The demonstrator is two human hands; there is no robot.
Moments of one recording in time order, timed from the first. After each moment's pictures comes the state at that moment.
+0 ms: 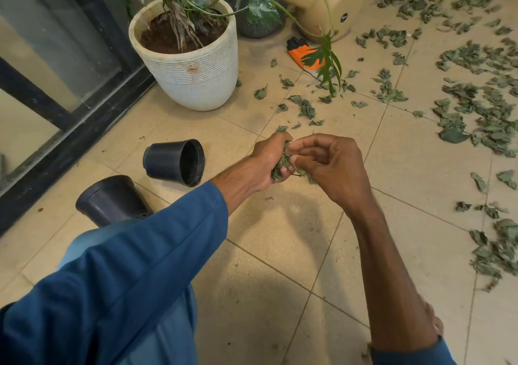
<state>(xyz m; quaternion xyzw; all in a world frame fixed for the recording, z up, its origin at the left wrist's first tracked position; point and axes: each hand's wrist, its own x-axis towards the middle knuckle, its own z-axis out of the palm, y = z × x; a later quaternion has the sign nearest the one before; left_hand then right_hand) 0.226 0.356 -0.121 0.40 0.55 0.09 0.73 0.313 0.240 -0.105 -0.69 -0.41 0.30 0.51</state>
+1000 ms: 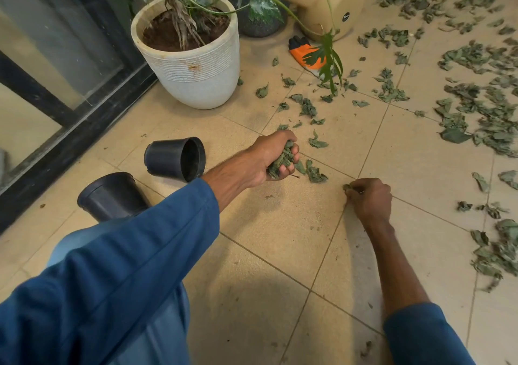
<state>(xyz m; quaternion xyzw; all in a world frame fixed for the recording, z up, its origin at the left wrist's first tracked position) 0.214 0.357 -0.104 0.43 0.50 0.02 0.75 0.397 0.188 -0.251 -0.90 -0.27 0.15 0.29</state>
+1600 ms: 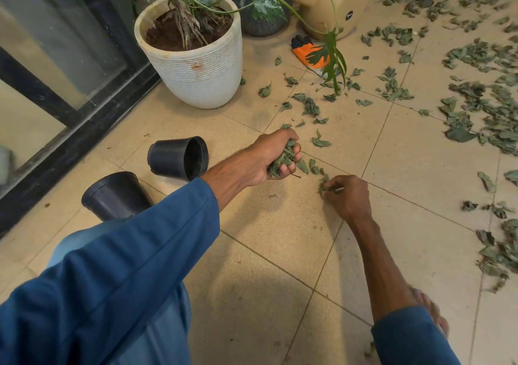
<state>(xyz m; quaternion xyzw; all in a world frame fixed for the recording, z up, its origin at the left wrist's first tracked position) 0.209 0.360 -0.102 0.44 0.50 0.02 0.75 0.366 0.212 -0.254 -0.85 -0.36 0.23 0.31</state>
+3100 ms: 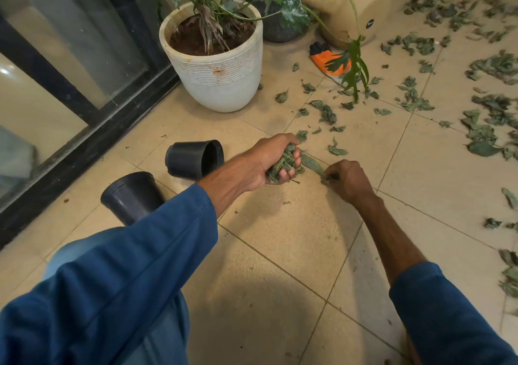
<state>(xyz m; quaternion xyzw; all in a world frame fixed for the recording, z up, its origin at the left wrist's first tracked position) 0.178 0.376 -0.094 0.44 0.50 0.03 0.75 0.387 0.283 -0.253 -0.80 -0.54 0.20 0.17</state>
